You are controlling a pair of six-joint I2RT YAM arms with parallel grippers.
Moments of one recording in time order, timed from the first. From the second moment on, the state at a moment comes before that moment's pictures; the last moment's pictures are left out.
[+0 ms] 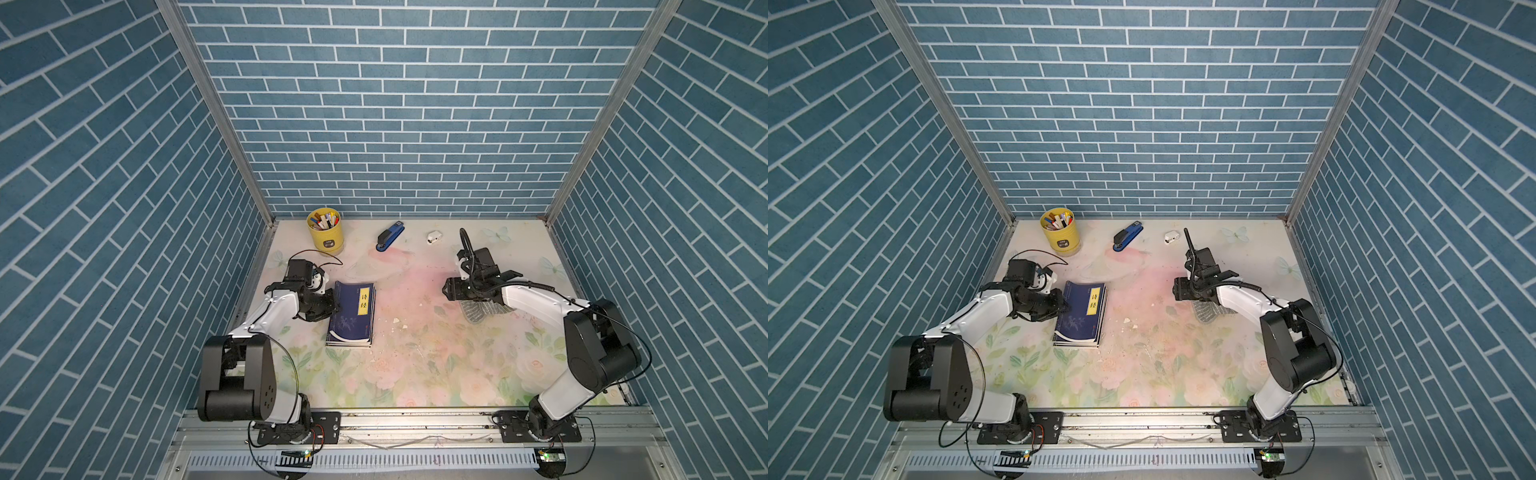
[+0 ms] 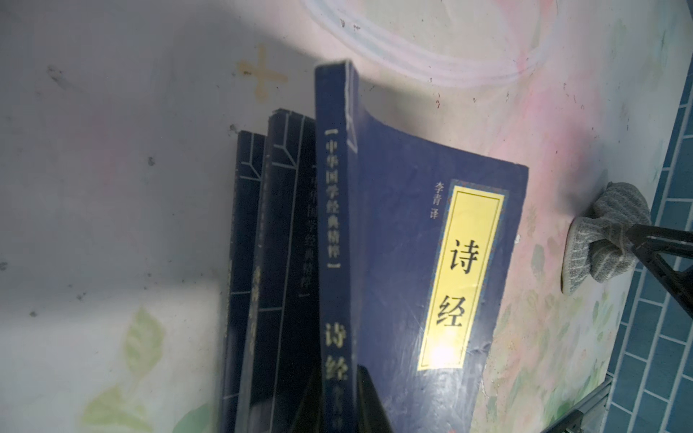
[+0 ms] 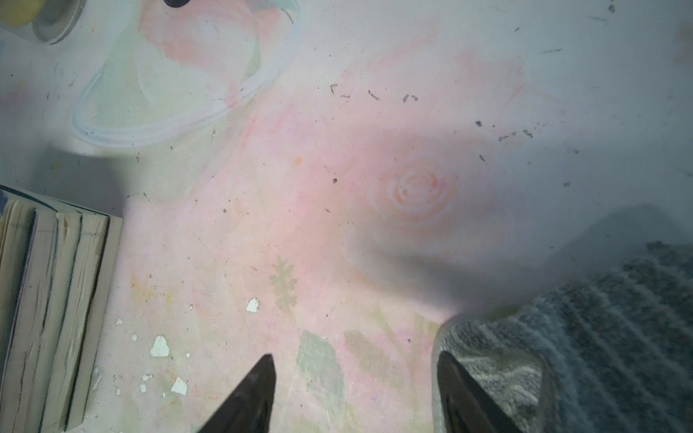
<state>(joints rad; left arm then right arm) -0.01 1.44 0.86 -0.62 0.46 -0.27 0.48 1.64 1.02 -0.34 -0.15 0.31</state>
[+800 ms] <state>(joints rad) -0.03 1.45 0.87 -0.65 0.40 -0.26 0.48 1.64 1.02 -0.34 -0.15 0.31</state>
